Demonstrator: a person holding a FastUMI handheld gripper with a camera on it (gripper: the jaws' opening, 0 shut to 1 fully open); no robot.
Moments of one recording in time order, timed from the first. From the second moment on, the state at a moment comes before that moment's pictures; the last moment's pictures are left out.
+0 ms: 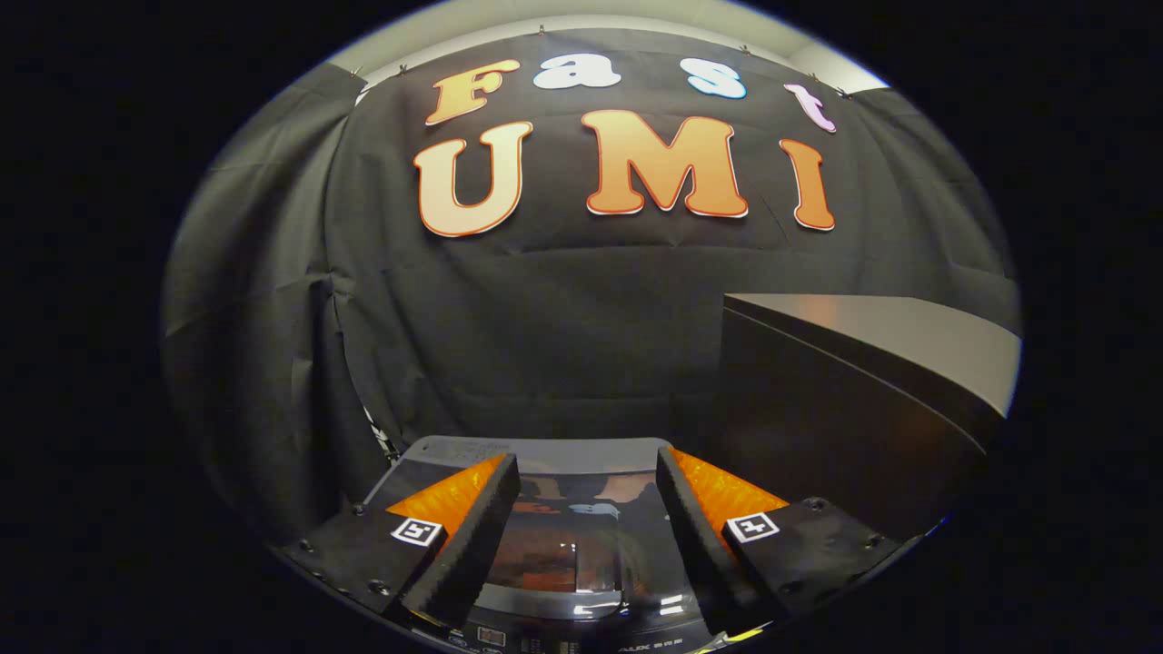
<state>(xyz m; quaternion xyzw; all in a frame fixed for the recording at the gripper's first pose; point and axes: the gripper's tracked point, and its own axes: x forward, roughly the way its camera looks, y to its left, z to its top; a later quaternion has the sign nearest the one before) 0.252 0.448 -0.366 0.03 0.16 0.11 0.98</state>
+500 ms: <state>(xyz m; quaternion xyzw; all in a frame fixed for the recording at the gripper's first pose) 0.239 0.443 -0.260 0.04 0.09 0.11 0.99</state>
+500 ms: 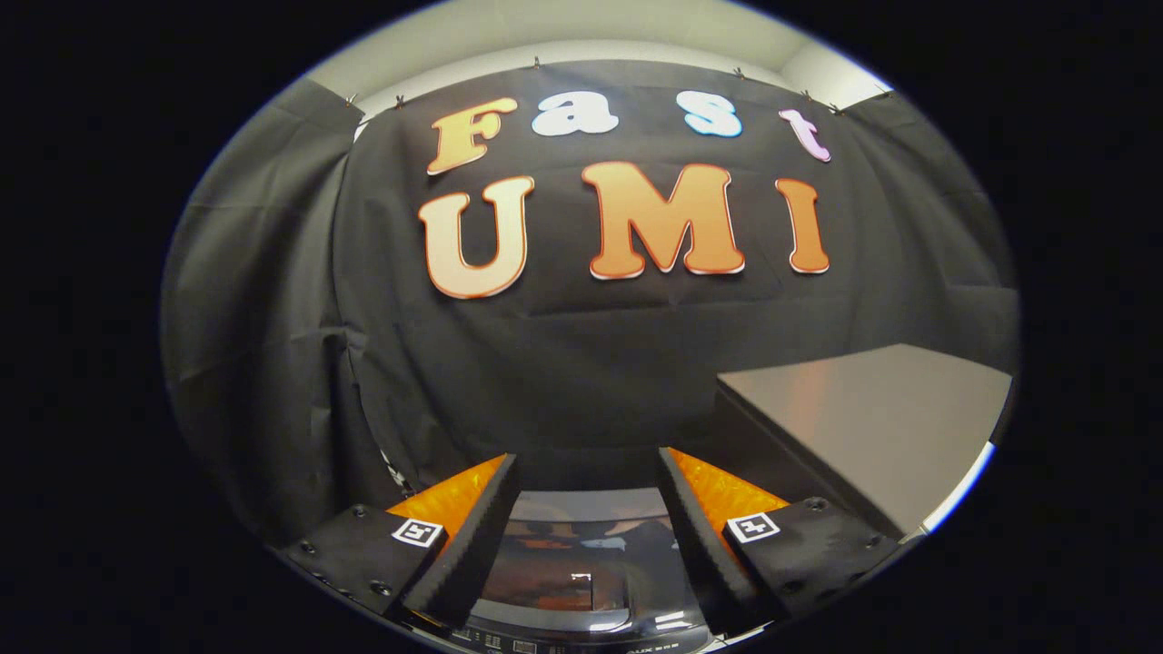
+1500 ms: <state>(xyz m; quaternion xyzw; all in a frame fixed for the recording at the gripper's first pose) 0.167 0.331 -0.083 0.06 0.00 0.08 1.00</state>
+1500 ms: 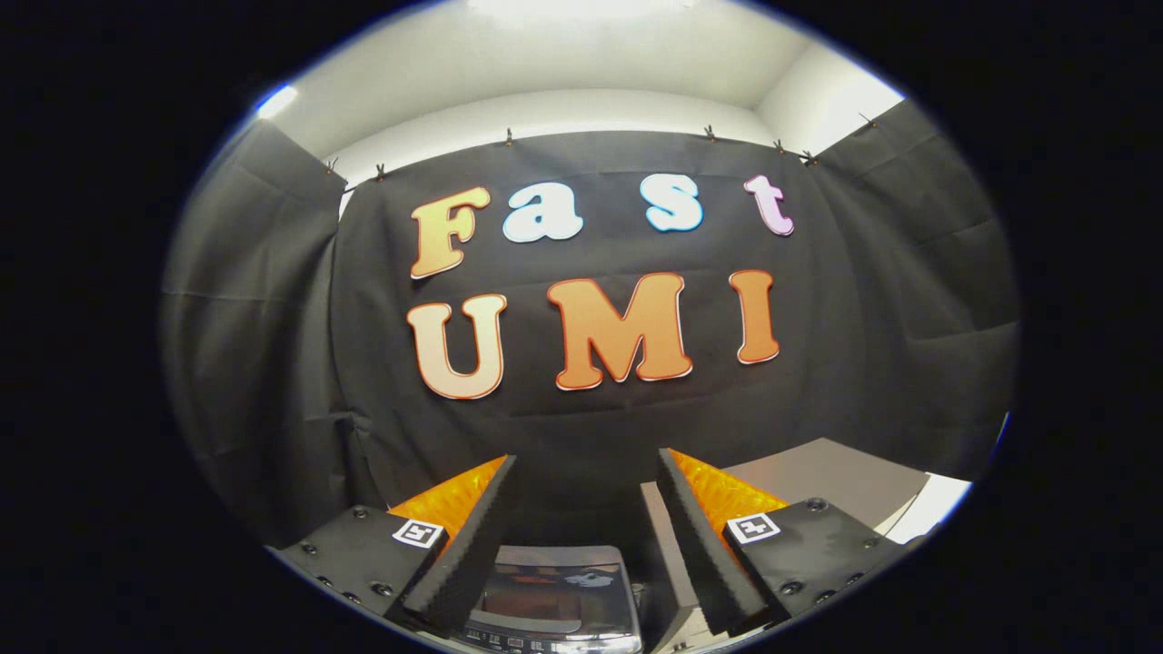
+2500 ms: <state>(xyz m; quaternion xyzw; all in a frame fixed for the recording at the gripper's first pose) 0.146 0.203 -0.096 0.06 0.00 0.05 1.00</state>
